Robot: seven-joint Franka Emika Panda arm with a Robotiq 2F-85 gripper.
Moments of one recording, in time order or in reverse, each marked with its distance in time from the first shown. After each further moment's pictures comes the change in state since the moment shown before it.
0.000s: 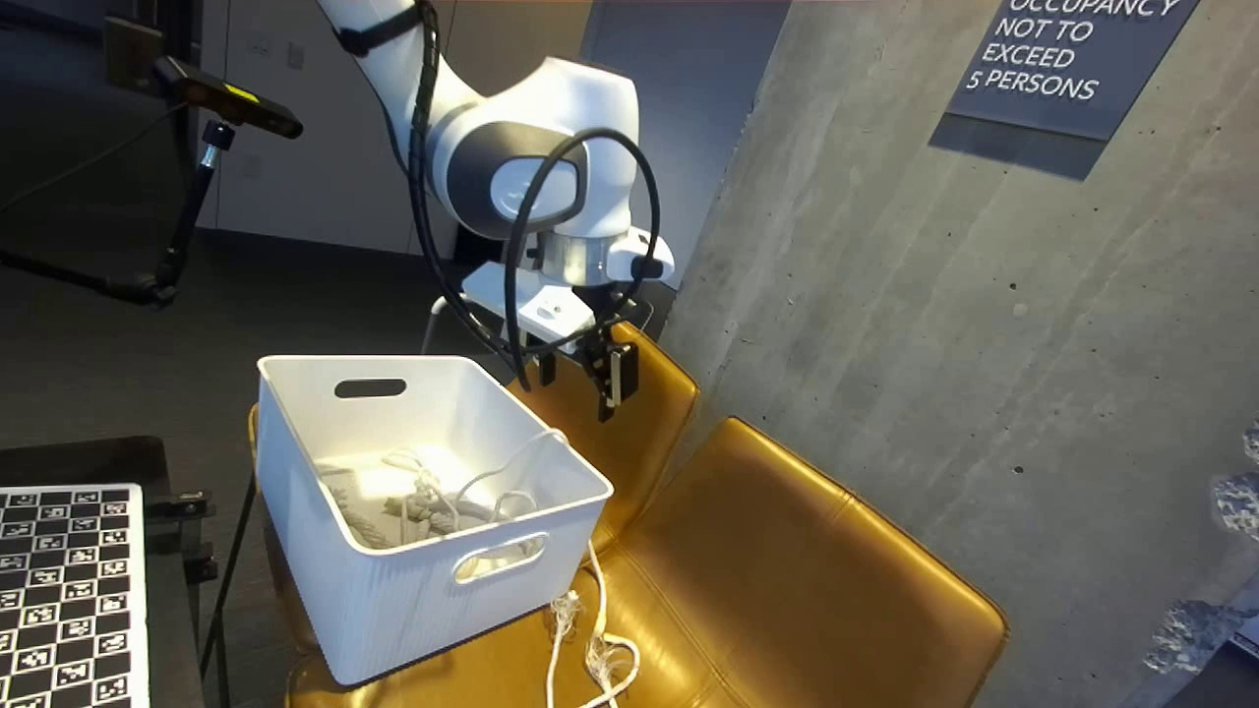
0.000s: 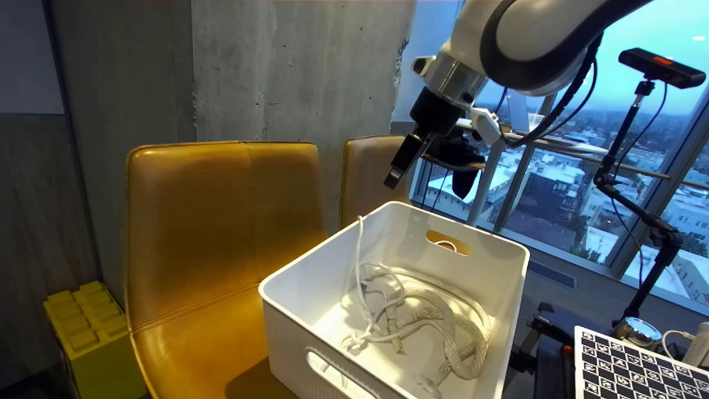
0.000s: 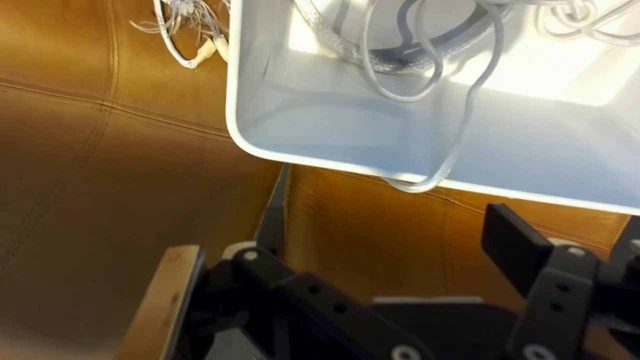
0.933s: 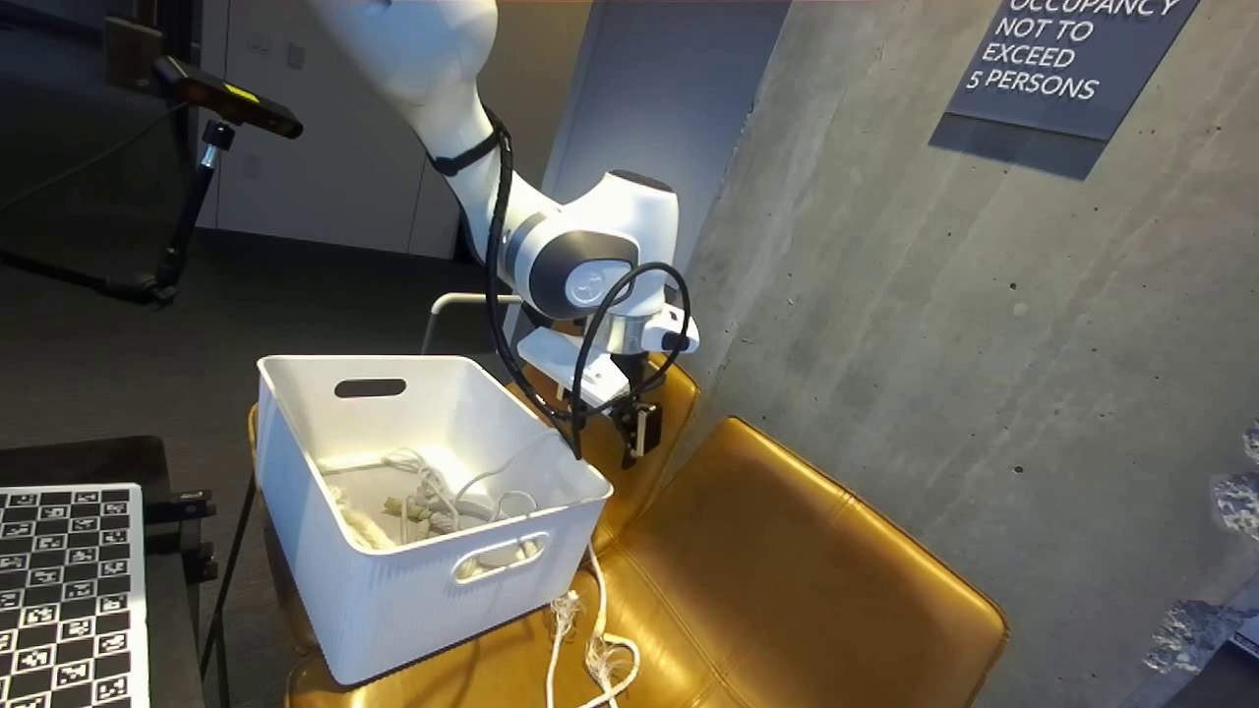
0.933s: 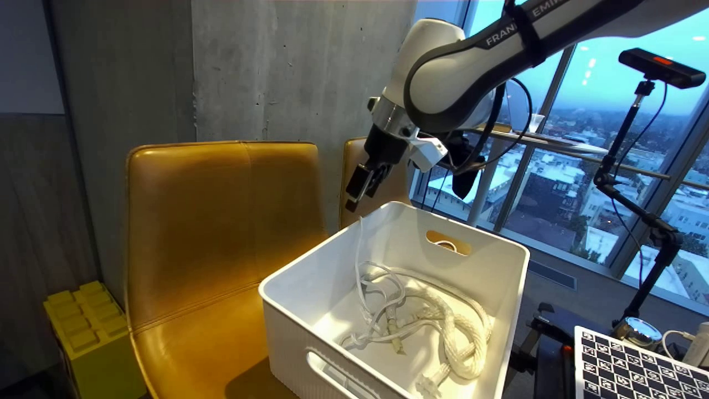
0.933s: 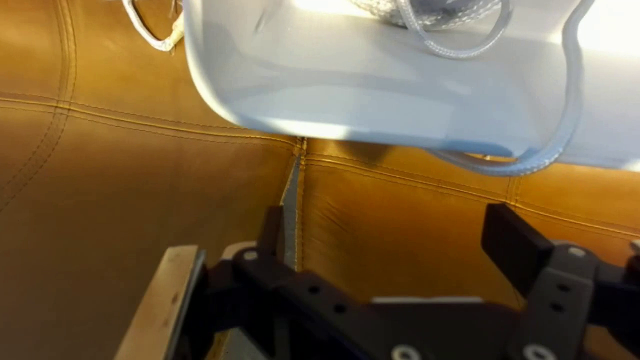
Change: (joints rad) arm -0.006 0.327 0.007 0.346 -0.027 -0.083 0.096
